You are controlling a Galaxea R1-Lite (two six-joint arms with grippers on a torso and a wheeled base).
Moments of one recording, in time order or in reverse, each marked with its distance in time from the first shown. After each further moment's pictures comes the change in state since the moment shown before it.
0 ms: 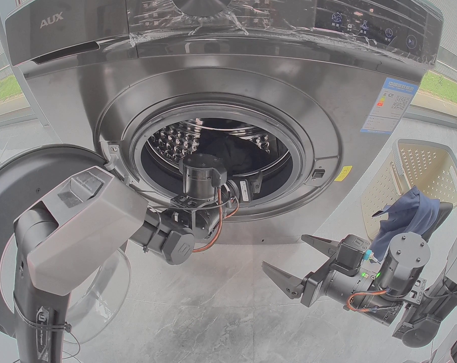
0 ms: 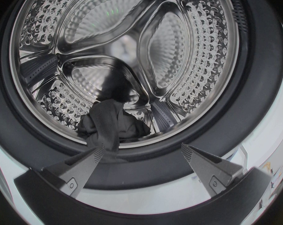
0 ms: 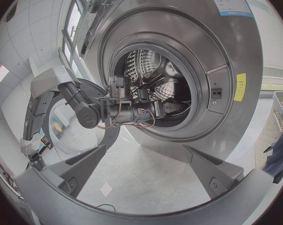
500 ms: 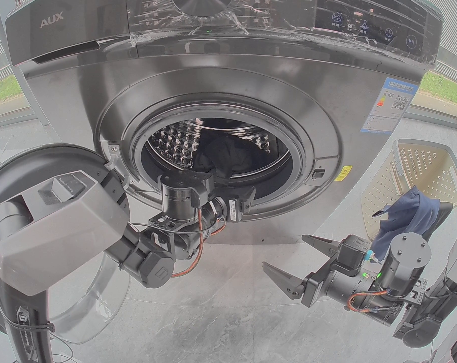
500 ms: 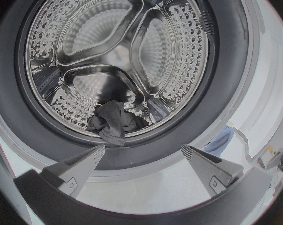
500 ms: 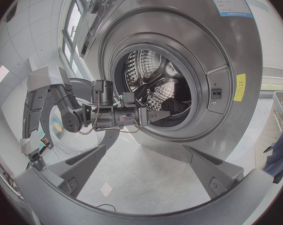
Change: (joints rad) left arm -0.009 -0.117 0.306 -0.197 -0.031 0.119; right arm 0.001 -0.004 0.003 0.000 0.000 0.000
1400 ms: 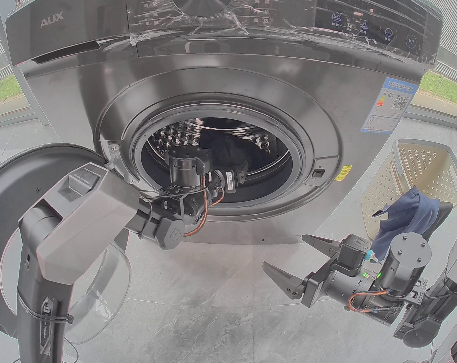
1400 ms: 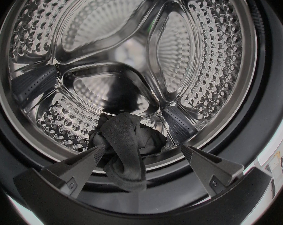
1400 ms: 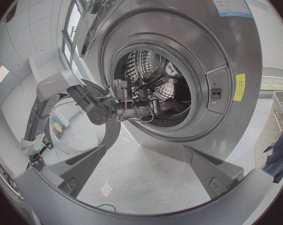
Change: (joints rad) left arm 0.090 0.158 -0.391 0.194 -0.018 -0.002; right arm 0.000 -0.001 0.001 0.000 0.000 0.002
